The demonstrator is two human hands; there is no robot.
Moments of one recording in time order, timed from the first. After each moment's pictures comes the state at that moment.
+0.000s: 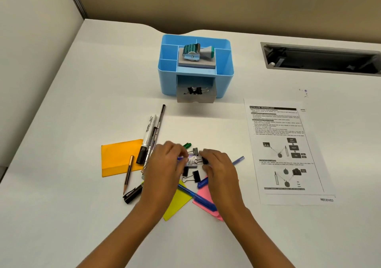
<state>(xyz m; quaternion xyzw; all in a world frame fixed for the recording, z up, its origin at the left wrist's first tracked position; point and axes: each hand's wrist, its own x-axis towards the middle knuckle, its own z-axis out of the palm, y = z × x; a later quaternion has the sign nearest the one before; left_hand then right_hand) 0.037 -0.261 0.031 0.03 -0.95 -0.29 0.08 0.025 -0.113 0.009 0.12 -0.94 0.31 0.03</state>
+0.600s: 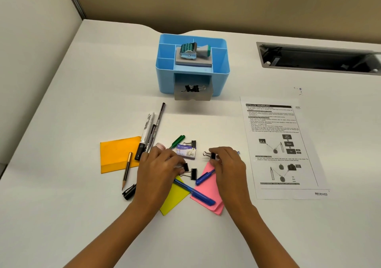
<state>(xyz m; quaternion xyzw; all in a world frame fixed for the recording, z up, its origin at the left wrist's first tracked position) 0.053 -0.268 0.021 -0.04 -0.98 -0.16 0.09 0.024 -0.092 0.017 0.06 -0.94 0.33 0.05</state>
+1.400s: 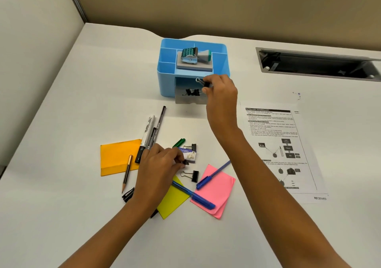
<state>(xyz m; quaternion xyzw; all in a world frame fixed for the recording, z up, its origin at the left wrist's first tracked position) 0.041 -0.269 0.029 -0.01 -0.97 -0.23 0.10 -0.110 -0.151 0.090 0.11 -0.91 0.34 0.23</state>
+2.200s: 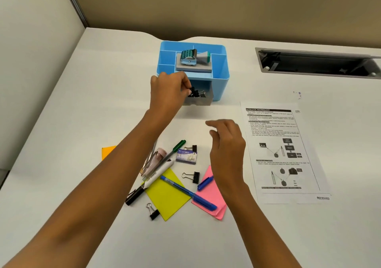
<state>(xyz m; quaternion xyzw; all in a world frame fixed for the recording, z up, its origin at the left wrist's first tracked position) -0.120 -0.276 0.089 0.04 -0.96 -0.25 0.13 -0.018 -0.126 0.064 0.07 -0.91 0.36 0.21</state>
